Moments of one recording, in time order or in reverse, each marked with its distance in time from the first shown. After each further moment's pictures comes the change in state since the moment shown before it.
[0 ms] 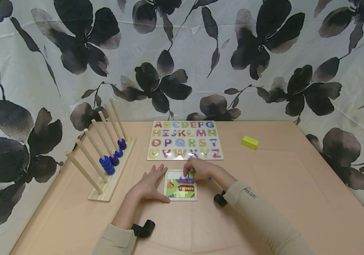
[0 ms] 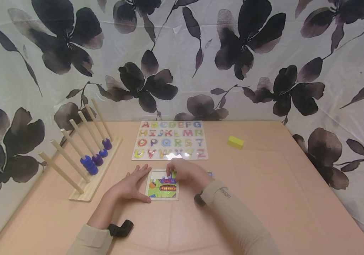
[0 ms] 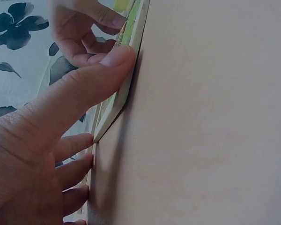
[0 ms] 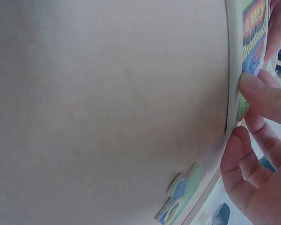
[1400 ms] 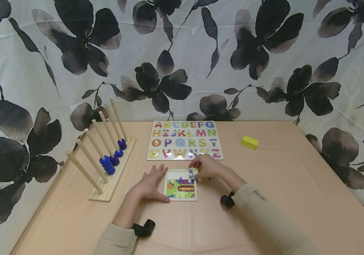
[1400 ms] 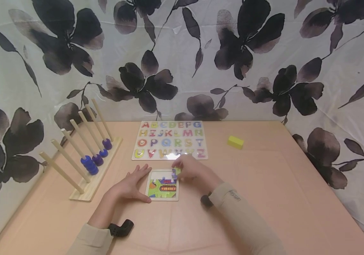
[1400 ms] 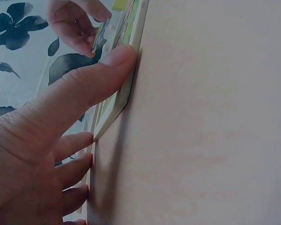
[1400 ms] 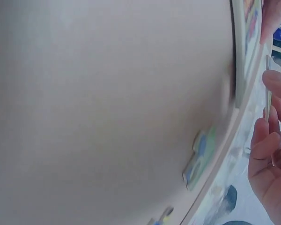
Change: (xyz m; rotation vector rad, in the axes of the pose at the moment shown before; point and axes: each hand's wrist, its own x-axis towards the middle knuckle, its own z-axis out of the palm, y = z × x) left_hand 0.002 -0.004 0.003 -0.005 0.003 0.000; right_hand -0.016 0.012 -0.007 0.100 0.181 0.031
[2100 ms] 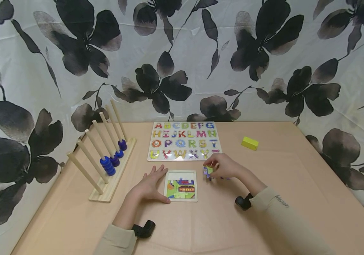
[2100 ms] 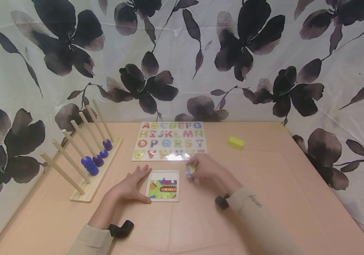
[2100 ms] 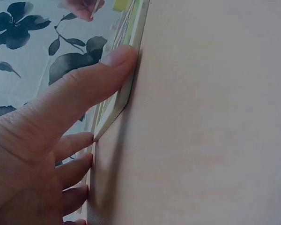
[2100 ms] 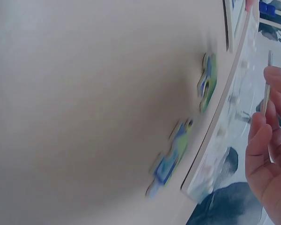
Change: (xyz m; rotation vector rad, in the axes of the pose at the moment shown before) left_hand -0.001 0.001 0.000 0.007 0.003 0.006; right_hand -0.036 0.023 -0.031 0.027 0.042 -0.023
